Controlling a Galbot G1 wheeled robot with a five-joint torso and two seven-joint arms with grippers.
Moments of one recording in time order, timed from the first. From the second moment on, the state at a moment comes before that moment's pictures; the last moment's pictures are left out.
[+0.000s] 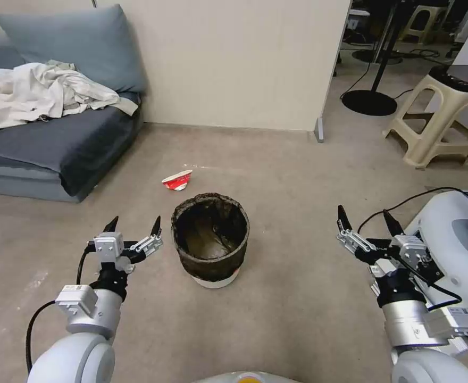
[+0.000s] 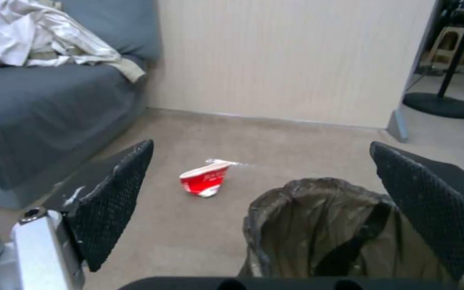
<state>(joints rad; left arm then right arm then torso) 1.68 -1.44 -0.69 -2.32 -0.27 0.20 0.05 -1.75 1.53 0.66 2.38 0.28 0.02 -0.08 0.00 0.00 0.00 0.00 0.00</state>
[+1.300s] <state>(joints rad) 1.32 -1.22 -0.44 -2.07 -0.56 0.60 -0.13 -1.76 1.53 0.65 2.34 0.28 0.05 -0.09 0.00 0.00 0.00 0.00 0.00</state>
